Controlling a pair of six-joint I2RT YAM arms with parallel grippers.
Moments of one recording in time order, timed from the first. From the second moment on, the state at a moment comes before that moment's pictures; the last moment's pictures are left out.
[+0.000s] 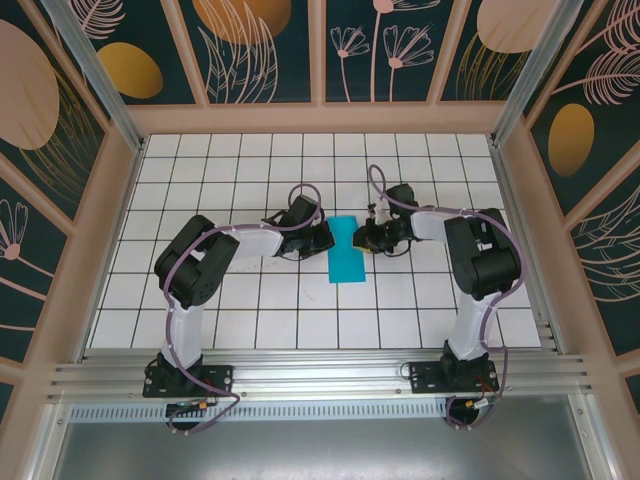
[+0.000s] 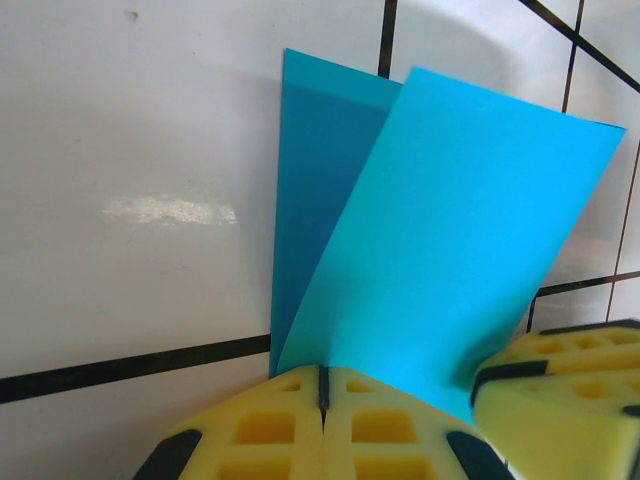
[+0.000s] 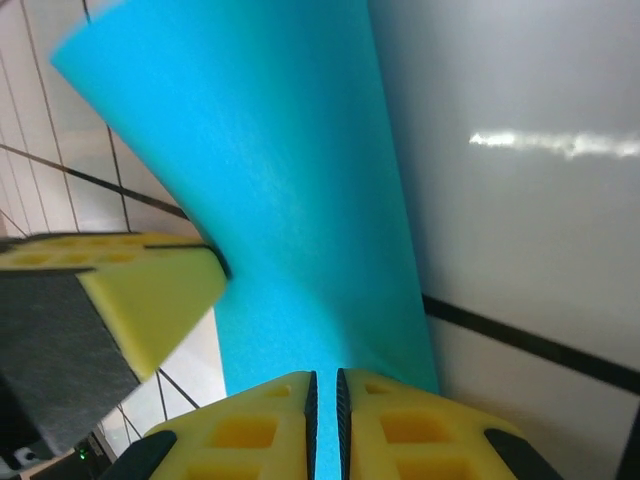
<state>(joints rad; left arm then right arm) -0.66 2.03 1.15 -0.01 0.26 -0.97 0.31 1.90 1.03 -0.27 -0.69 0.47</state>
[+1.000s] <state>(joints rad) -0.66 2.03 1.16 -0.01 0.26 -0.97 0.28 2.02 1.25 -0.30 -0.68 0.47</state>
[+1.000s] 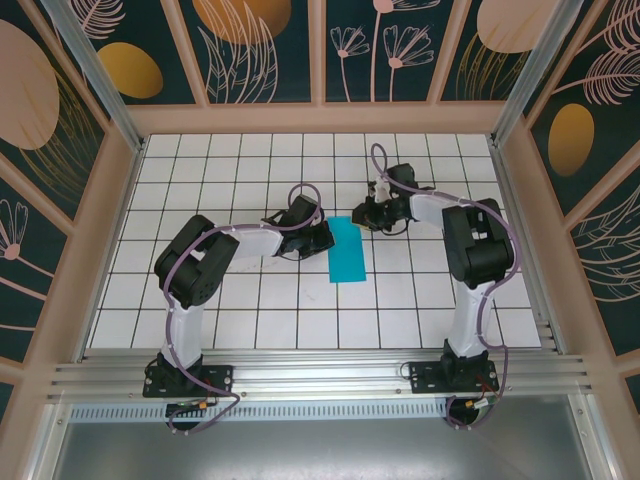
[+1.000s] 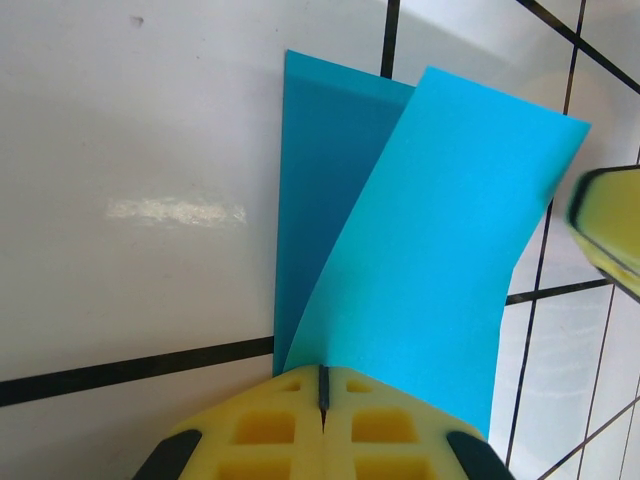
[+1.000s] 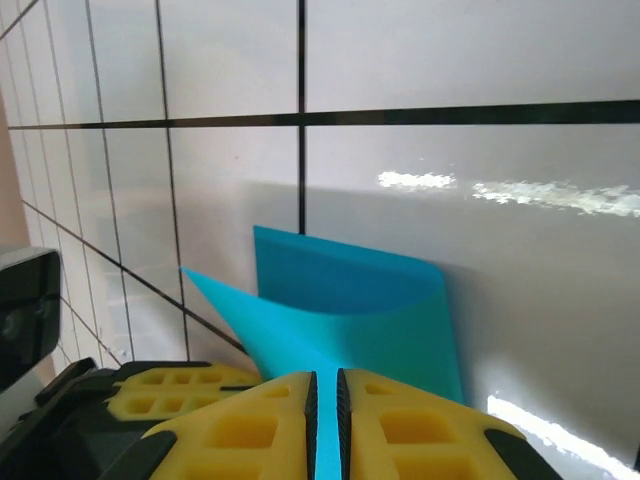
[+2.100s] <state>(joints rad) -0.66 2.03 1.16 -0.02 0.25 -0.96 0.27 2.14 1.40 -0.39 -0.65 0.47</state>
